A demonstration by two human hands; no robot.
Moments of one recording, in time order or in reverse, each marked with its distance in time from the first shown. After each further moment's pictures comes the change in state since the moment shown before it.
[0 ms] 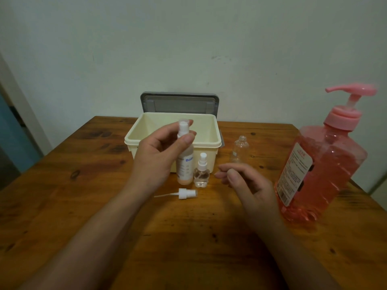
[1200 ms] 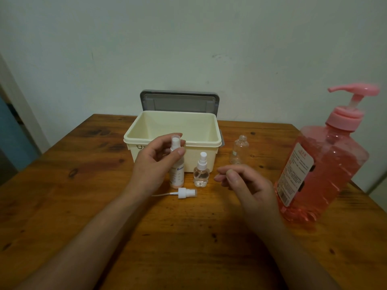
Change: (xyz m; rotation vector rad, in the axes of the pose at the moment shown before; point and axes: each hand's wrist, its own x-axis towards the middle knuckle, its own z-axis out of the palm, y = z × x) left_hand 0.008 -0.049 -0.020 0.114 0.032 -0.064; right_hand 0.001 0.004 0.002 -0.021 0.011 -0.032
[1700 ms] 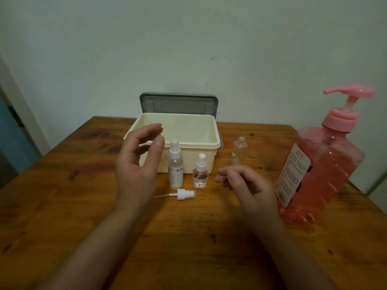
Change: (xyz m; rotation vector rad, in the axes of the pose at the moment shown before) left_hand -0.021 0.020 0.001 0.049 0.303 0.355; right_hand 0.000 0.000 0.000 -0.001 0.032 -0.041
